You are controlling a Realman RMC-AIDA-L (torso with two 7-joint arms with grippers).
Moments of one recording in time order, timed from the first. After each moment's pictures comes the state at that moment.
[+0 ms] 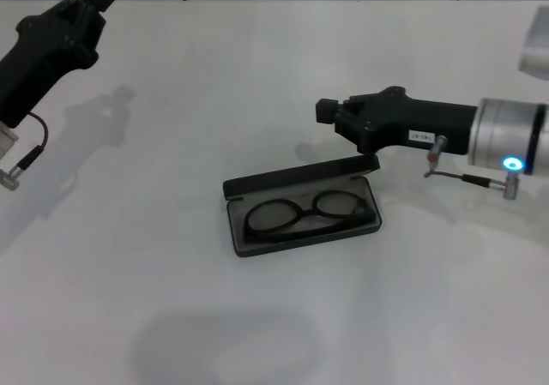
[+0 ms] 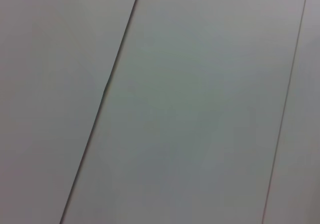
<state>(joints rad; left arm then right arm) -0.40 -2.04 0.77 0.29 1.08 1.47 -0.98 0.62 2.03 -1.61 -0.60 -1.11 -1.05 1.44</state>
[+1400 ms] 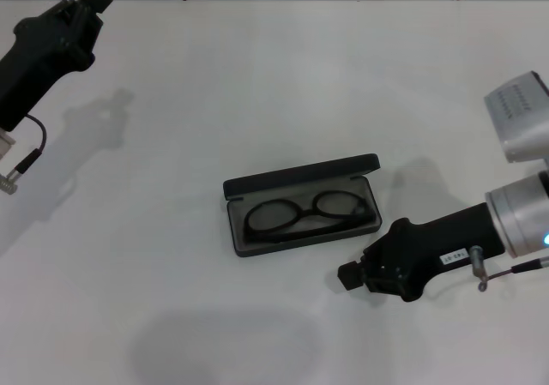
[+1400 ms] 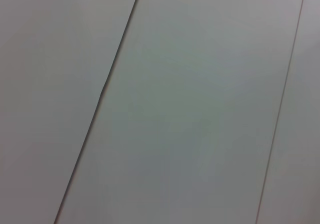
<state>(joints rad) -0.39 -2.03 0.77 0.29 1.08 1.50 -0.99 0.73 2.00 -1.50 -0.51 -1.68 -1.42 1.65</state>
